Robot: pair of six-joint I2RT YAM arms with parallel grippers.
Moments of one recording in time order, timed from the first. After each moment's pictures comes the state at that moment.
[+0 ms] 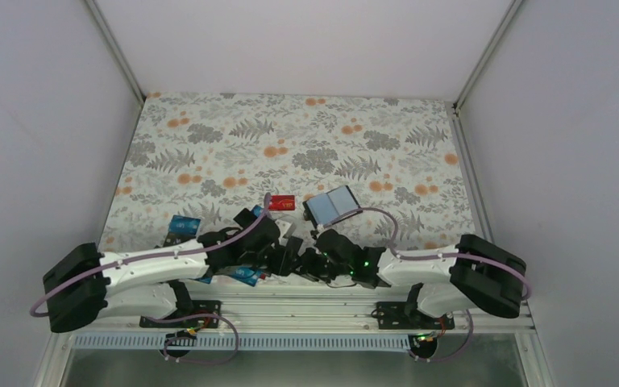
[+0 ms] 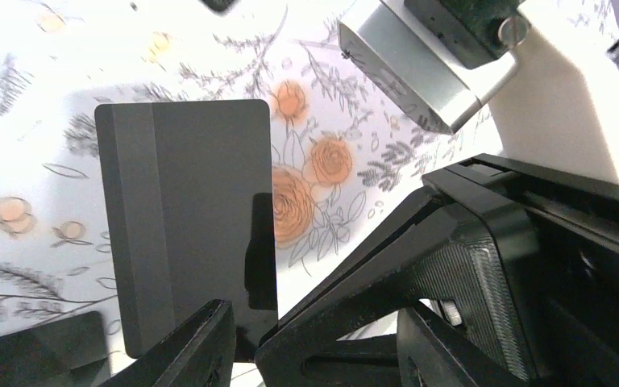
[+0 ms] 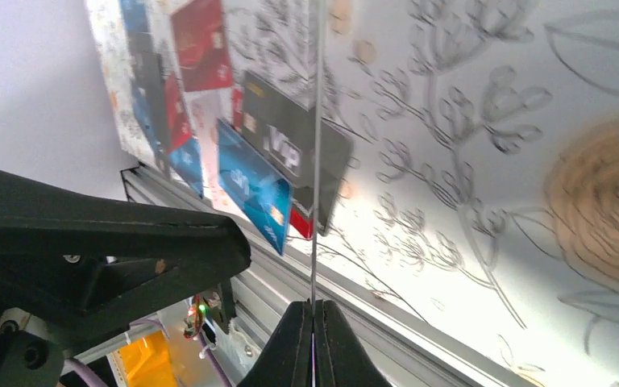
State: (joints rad) left arm -1.08 1.17 0.55 -0.22 0.16 -0.73; right arm 1.14 1.35 0.40 0.26 -0.23 1.40
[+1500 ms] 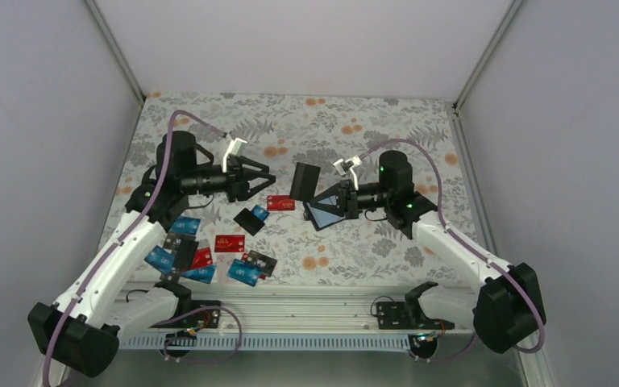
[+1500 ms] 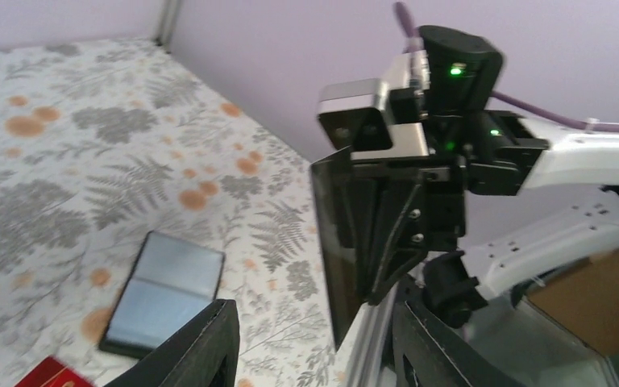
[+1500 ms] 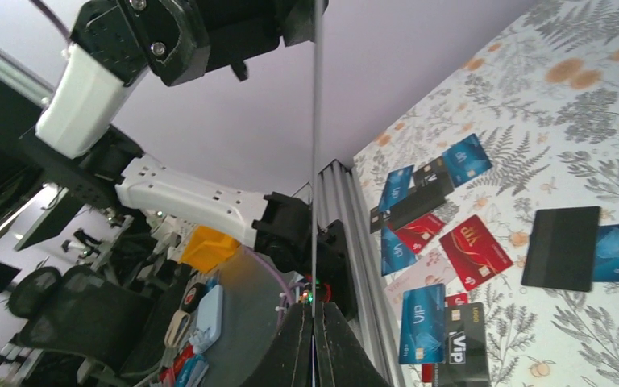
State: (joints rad) left arm -0.37 1.00 0.98 -0.35 0.86 -0.25; right arm 0.48 1.16 0.74 0.10 -1.15 0.48
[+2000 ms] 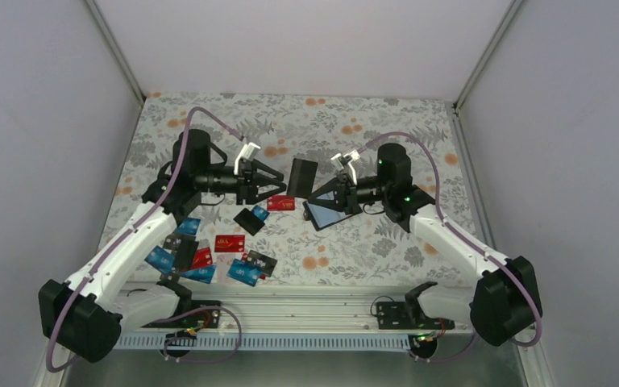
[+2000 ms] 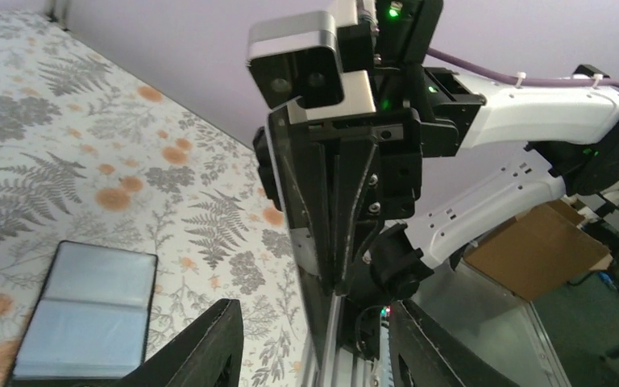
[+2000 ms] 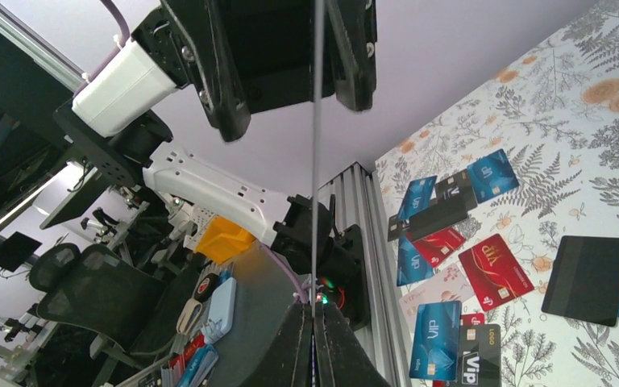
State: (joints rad) left arm -0.41 1.09 0.96 -0.21 1.04 -0.25; right arm 0.48 1.21 0.80 0.12 -1.24 0.46
